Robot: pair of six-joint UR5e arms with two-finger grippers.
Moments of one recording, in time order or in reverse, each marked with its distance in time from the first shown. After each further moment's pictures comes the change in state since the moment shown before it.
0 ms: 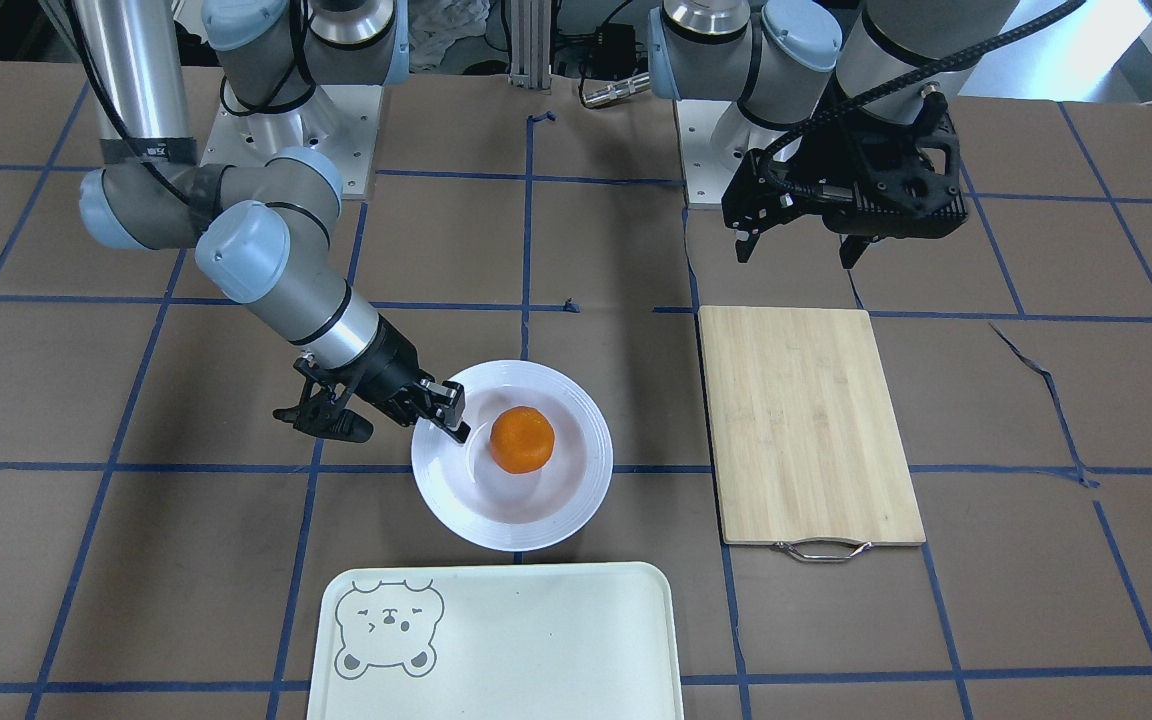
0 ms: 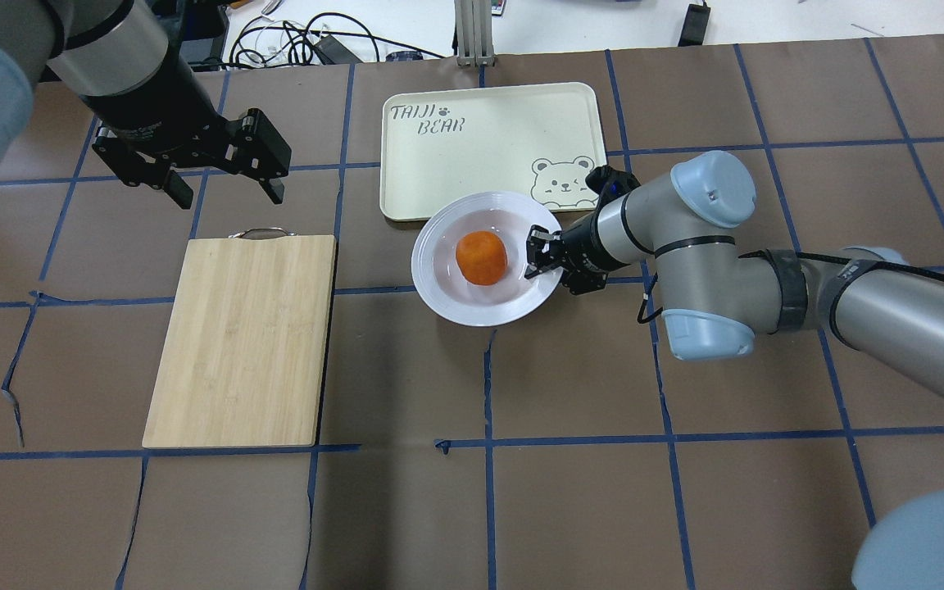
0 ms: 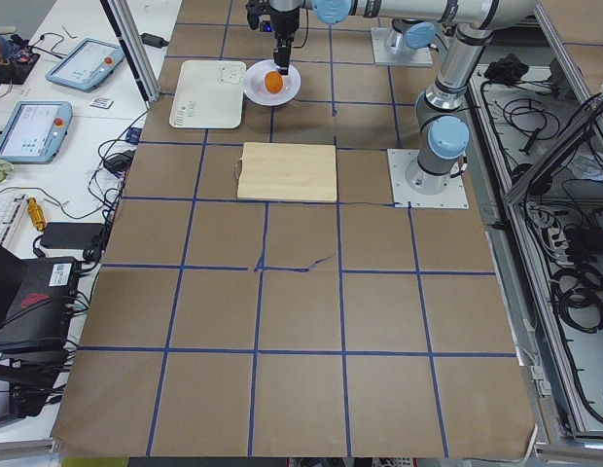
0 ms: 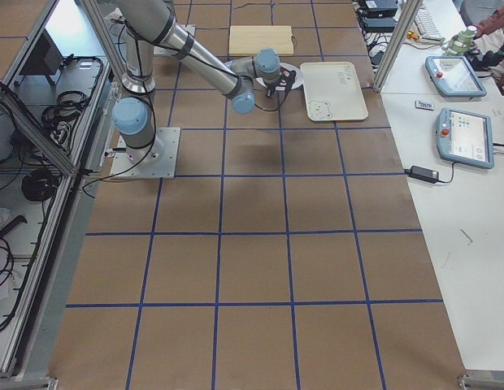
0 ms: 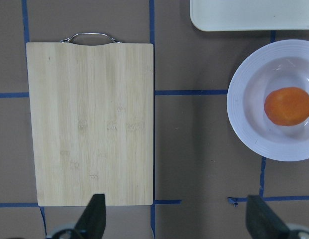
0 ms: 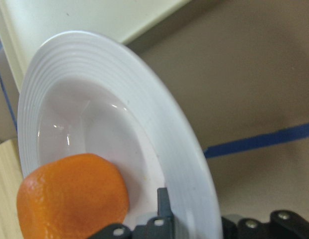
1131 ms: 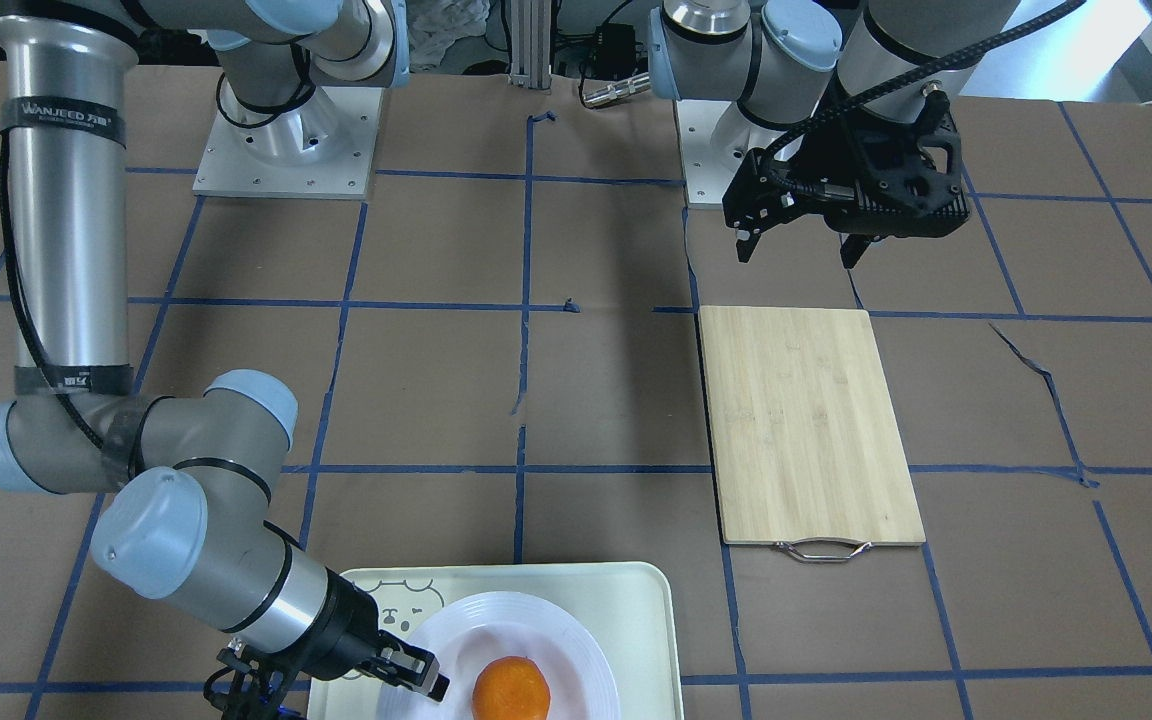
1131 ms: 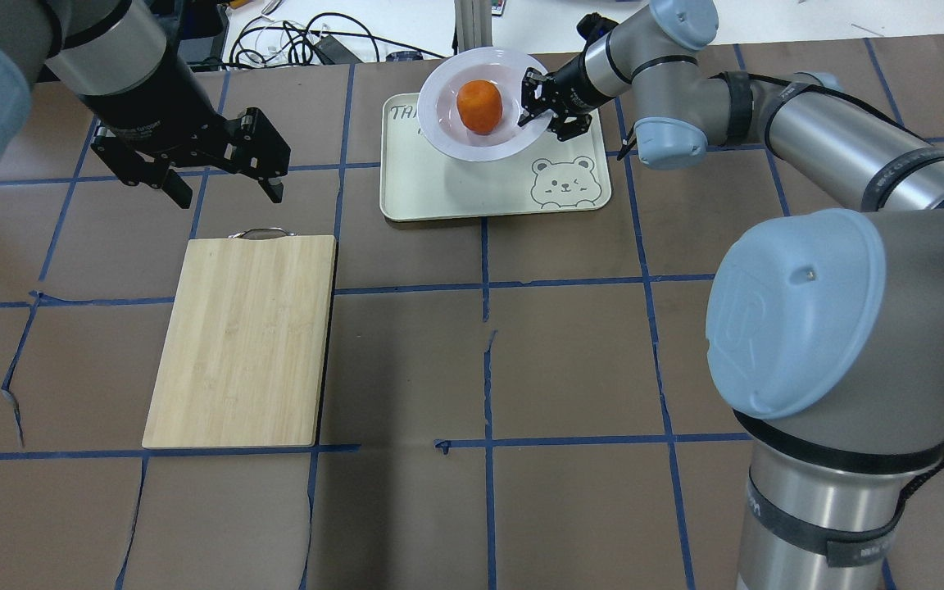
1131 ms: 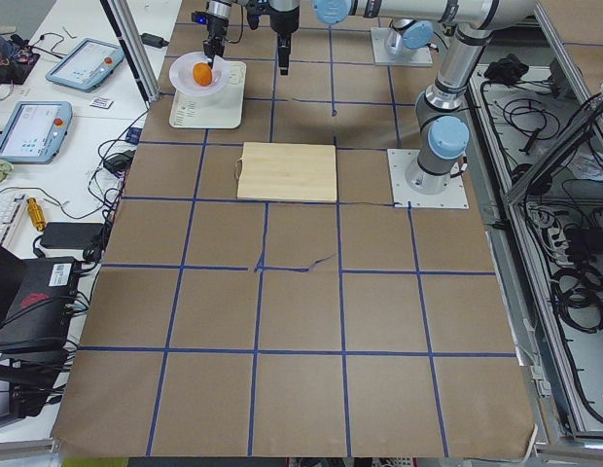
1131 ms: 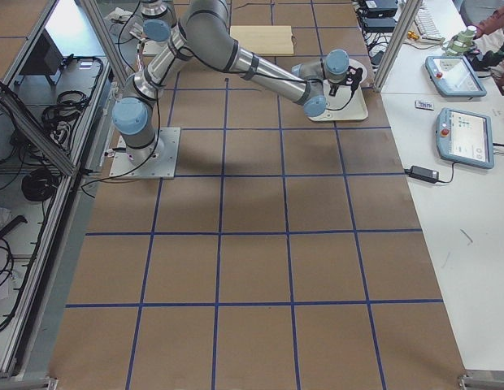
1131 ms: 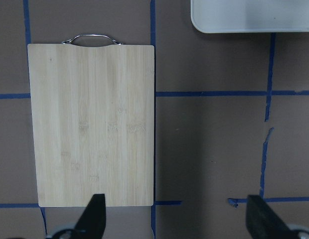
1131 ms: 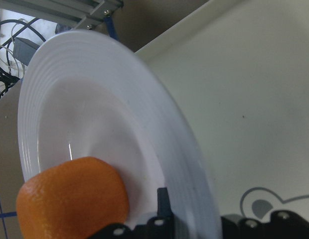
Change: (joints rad) left arm 0.002 0.000 0.000 0.001 -0.001 0.001; right arm -0.033 0.463 -0.733 0.194 0.030 0.002
